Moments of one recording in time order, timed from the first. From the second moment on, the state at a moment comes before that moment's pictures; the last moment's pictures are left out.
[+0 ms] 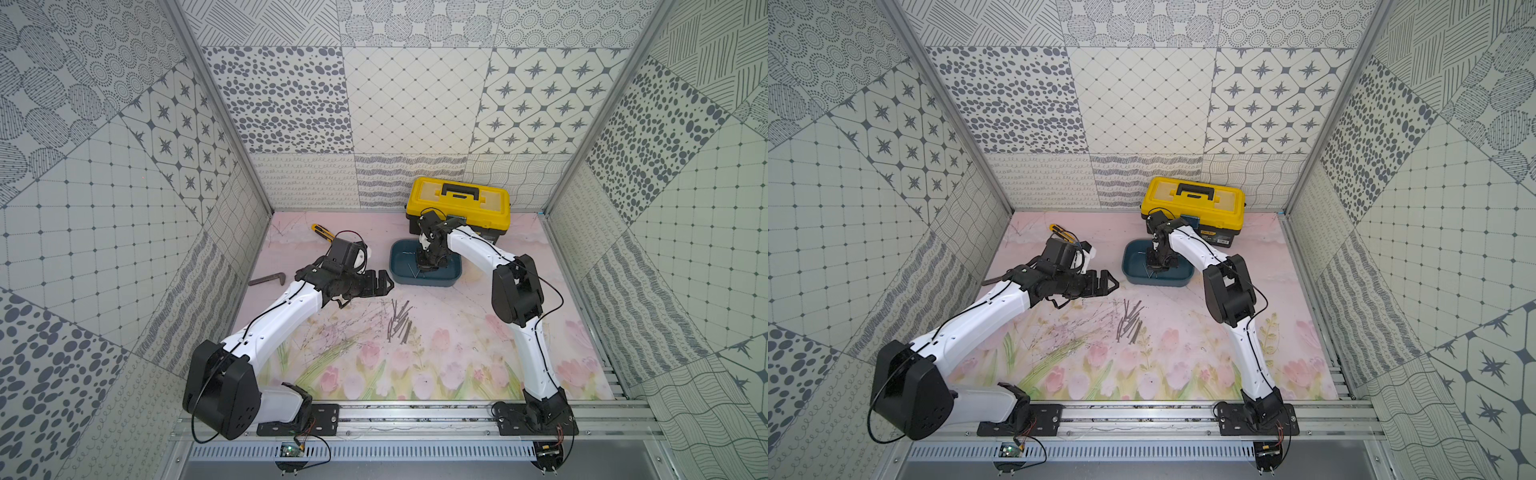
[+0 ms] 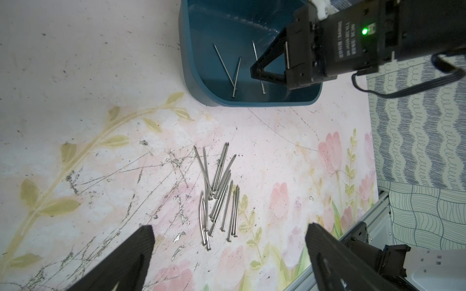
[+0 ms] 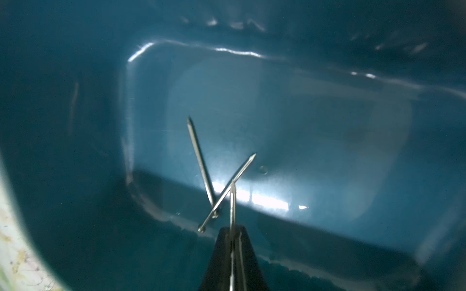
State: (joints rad) left arm -0.39 1.37 1.07 -0.62 0.34 -0.45; right arm 0.52 2.32 2.02 -1.02 -0.15 0.41
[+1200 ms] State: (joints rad) left arm -0.37 1.45 1.05 -0.74 0.39 -0.46; right arm 0.52 2.03 1.95 -1.02 -0.12 0.45
